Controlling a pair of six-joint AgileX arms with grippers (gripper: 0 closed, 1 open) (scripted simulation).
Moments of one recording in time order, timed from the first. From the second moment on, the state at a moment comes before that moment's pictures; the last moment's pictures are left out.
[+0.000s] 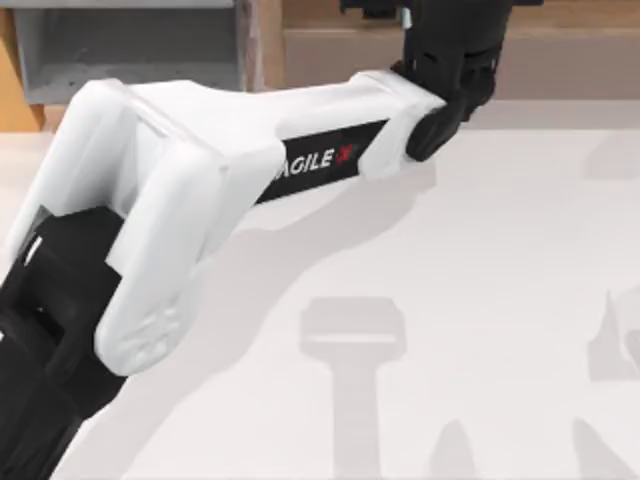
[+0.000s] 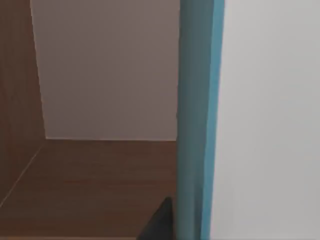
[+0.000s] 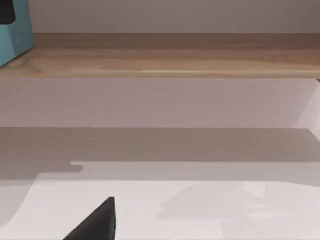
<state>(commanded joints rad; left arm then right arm) -0.77 2.47 1.98 0.51 -0.73 0.01 0.00 0.00 0.00 0.00 0.00 0.00</state>
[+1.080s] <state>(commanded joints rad) -0.78 2.46 1.99 0.49 -0.73 0.01 0.00 0.00 0.00 0.00 0.00 0.00</state>
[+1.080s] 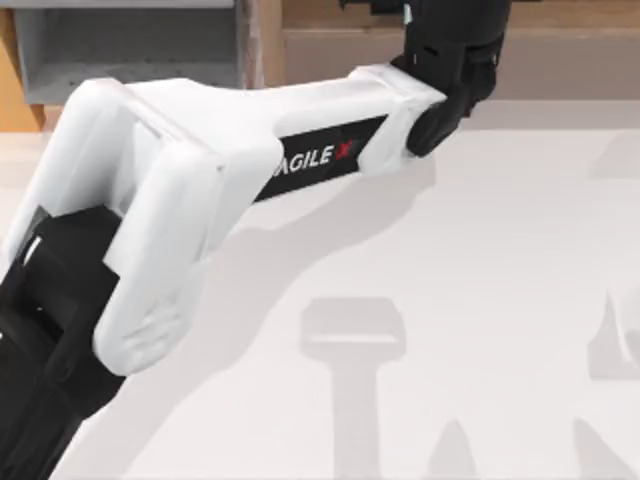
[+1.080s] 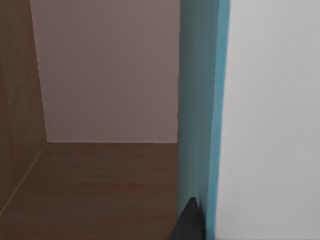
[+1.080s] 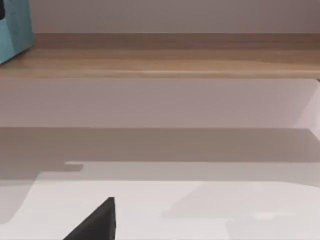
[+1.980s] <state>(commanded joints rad) -0.84 2.20 1.66 0.52 -0.43 0.17 0.00 0.00 0.00 0.00 0.00 0.00</state>
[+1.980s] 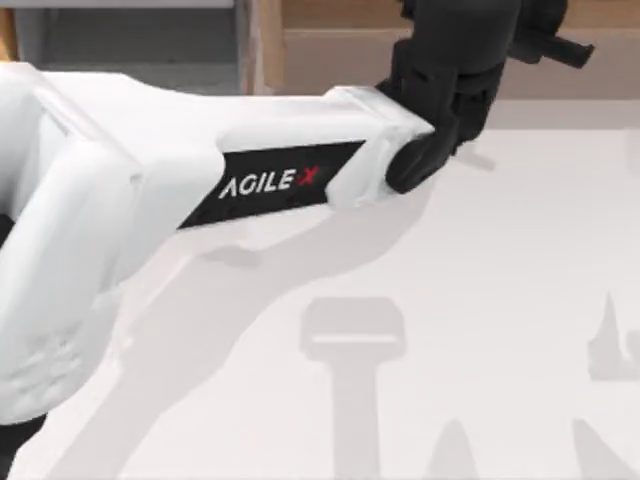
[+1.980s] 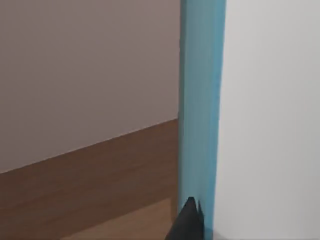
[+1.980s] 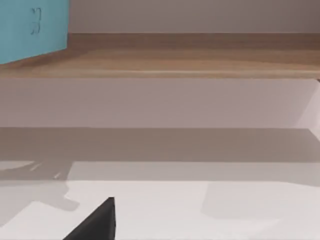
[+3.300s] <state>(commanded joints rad) -0.28 1.68 0.68 0.74 -0.16 1.45 0.00 0.00 0.00 0.00 0.00 0.00</state>
